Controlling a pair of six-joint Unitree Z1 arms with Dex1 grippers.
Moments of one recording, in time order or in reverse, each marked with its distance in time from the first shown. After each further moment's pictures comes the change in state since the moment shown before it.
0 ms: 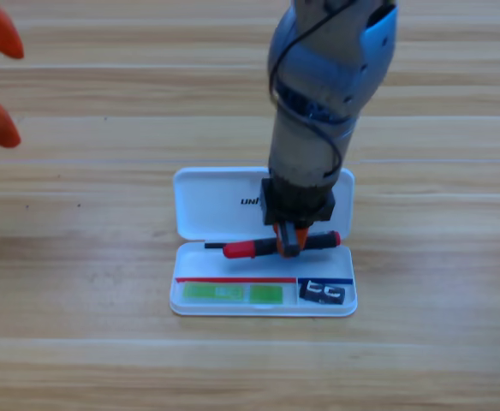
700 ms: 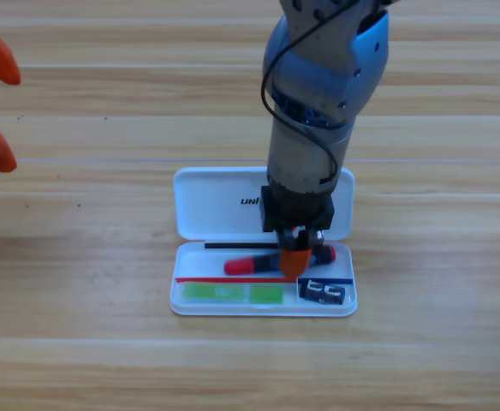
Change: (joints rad) arm 0 0.009 -0.018 0.084 -0.038 -0.005 0.000; arm 1 0.006 0.014 -0.019 0.034 0.017 0.049
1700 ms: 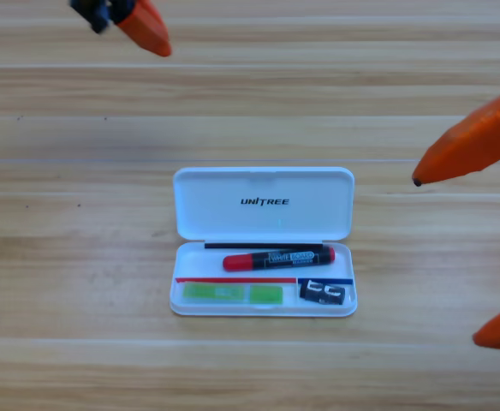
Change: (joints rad) arm 0 0.144 0.550 -0.483 -0.112 -0.288 0.059; arm 1 0.020 -1.005 0.722 -0.349 0.504 0.256
